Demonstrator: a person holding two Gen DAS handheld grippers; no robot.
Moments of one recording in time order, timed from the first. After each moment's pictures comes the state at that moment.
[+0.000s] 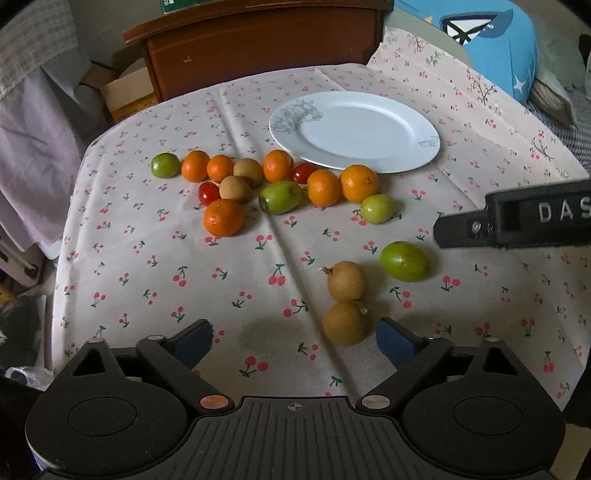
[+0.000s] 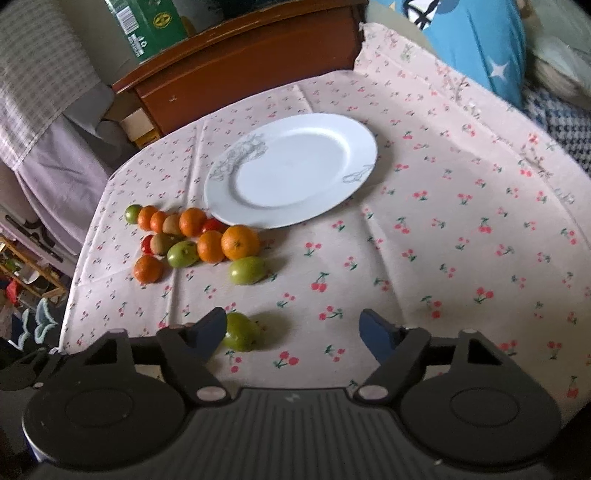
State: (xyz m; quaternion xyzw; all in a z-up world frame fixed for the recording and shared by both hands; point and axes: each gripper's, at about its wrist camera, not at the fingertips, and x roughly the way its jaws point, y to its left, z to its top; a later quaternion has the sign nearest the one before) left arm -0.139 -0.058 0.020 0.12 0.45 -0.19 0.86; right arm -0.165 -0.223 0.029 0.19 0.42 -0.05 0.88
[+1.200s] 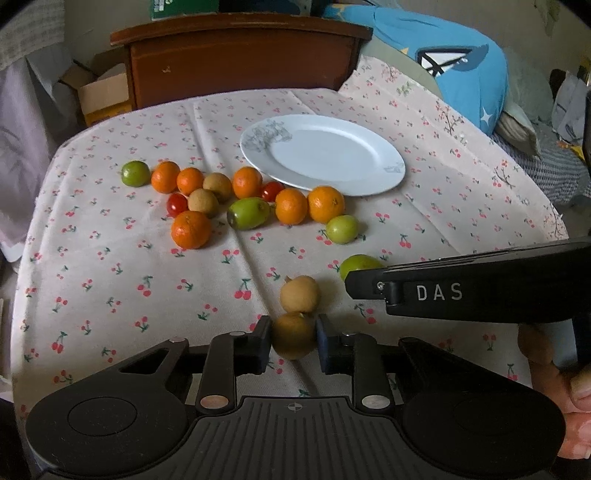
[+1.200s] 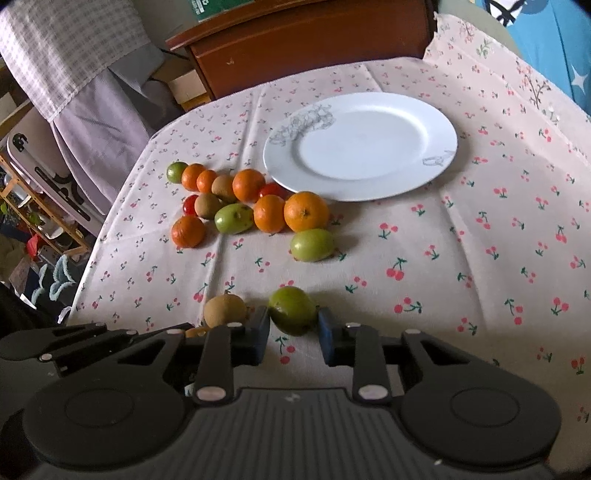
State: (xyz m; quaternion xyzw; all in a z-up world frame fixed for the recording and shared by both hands) left arm -0.142 -0.048 0.020 0.06 0.42 -0.25 0.87; right arm -0.147 -0.185 0.009 0.15 0.43 0.02 0.89
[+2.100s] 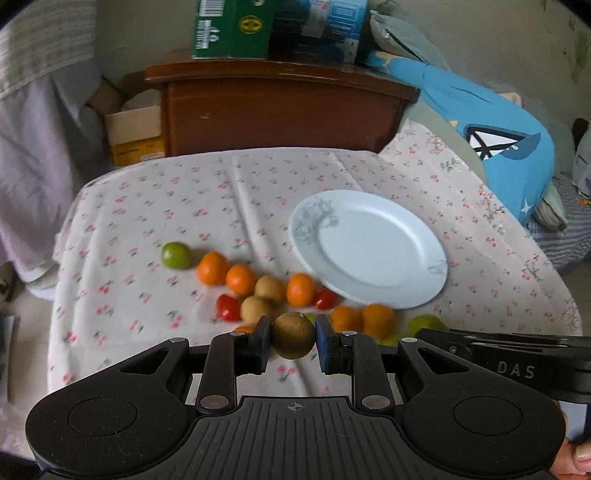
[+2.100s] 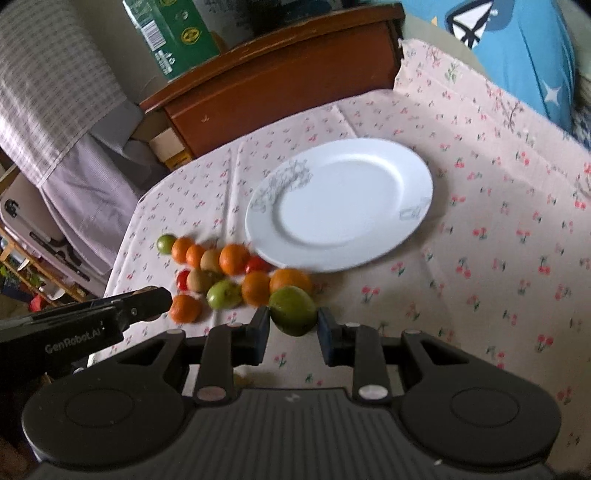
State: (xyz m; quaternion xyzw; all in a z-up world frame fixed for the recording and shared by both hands) left arm -0.064 -0.038 0.064 0.02 0.40 -0.23 0.89; right arm -0.128 -0.212 0.036 0.21 0.38 -0.01 0.90
